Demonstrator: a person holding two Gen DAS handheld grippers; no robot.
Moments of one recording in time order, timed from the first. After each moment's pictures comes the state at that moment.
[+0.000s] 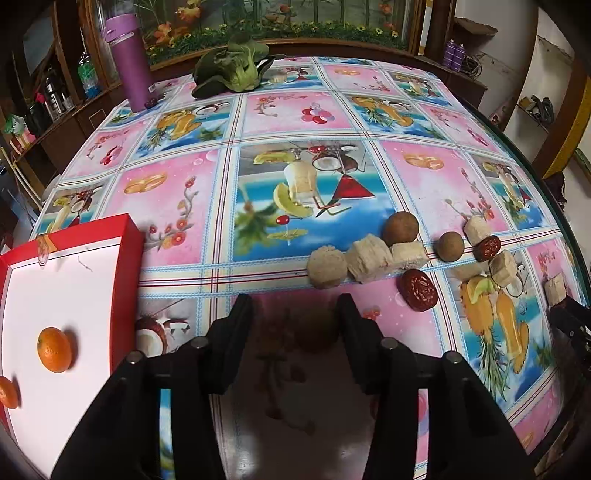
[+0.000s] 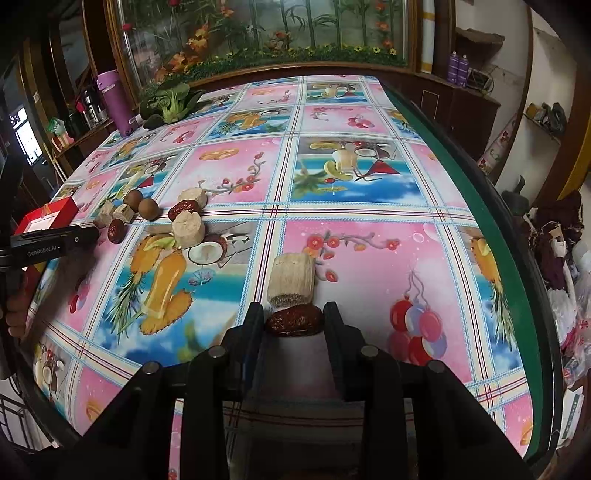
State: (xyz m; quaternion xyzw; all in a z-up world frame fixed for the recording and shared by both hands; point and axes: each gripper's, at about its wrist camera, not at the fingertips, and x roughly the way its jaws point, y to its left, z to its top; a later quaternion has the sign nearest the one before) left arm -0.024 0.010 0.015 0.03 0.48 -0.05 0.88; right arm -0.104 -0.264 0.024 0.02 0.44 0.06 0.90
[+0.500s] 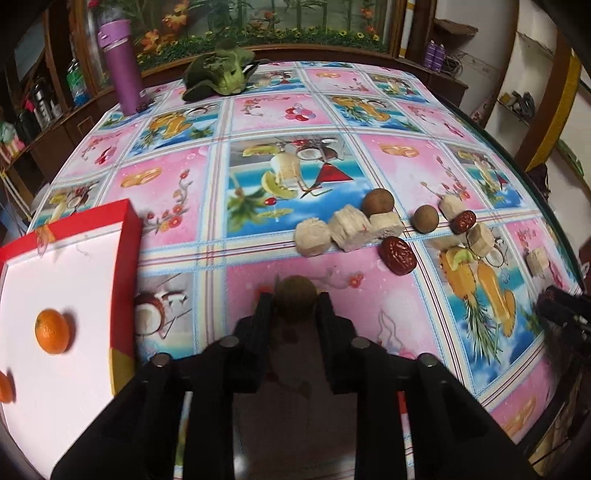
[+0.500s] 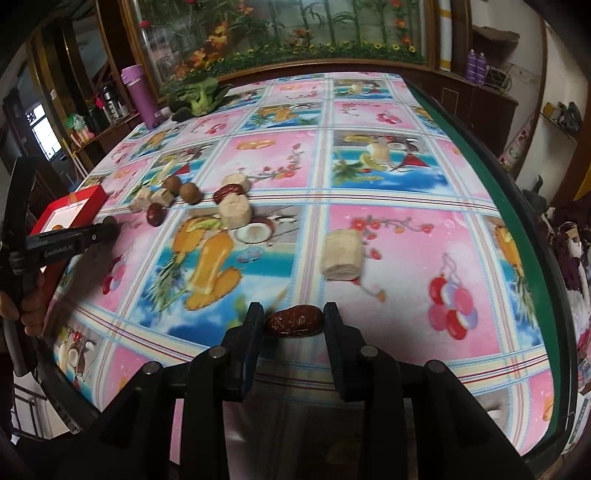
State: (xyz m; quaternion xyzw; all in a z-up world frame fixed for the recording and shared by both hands) left arm -0.051 0.019 0.017 0.02 0.47 -0.09 0.88; right arm -0.120 -0.242 0.026 0.03 0.44 0.11 0.89
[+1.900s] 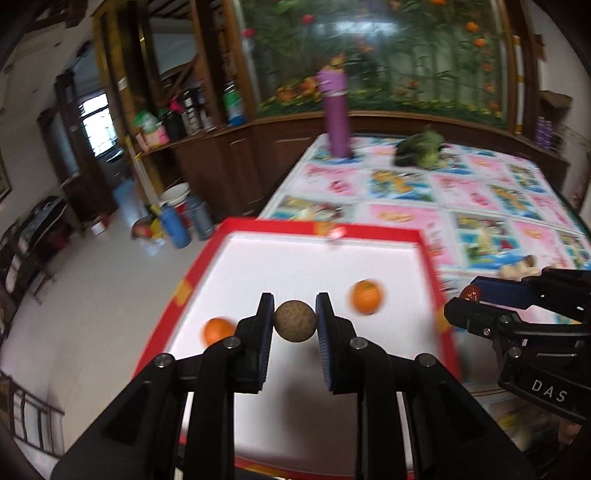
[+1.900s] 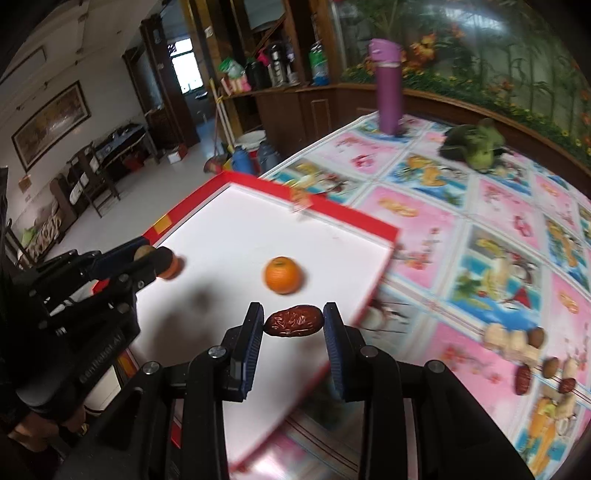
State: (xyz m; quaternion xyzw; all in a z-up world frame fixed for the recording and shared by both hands) left arm -0.154 0.194 0.079 0.01 0.35 0.17 0.92; right arm -0.090 0.084 0.070 -0.08 0.40 0.37 0.83
